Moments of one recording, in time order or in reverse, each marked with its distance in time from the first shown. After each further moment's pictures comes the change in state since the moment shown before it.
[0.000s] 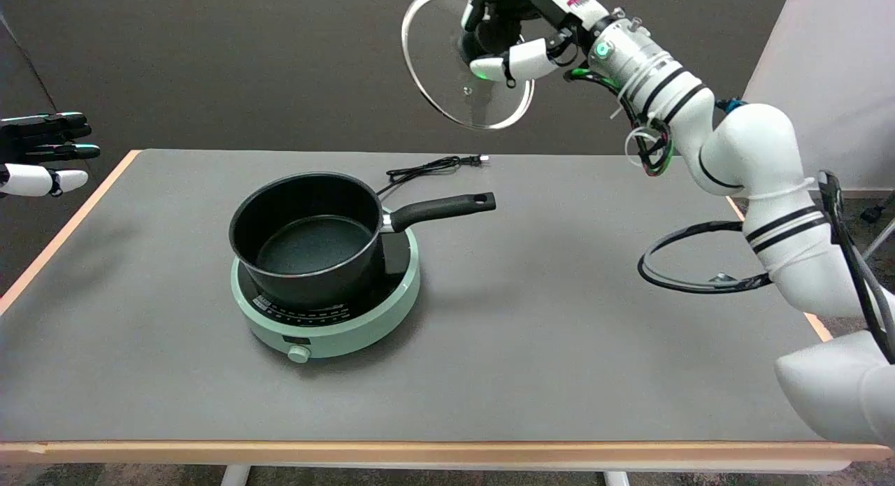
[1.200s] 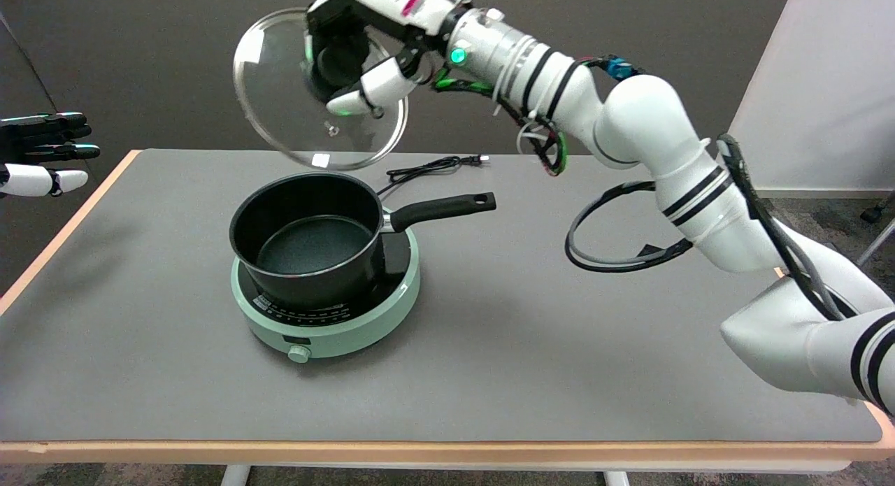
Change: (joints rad) arm 0.258 -0.135 -0.404 -0.003 -0.109 -0.016 0.020
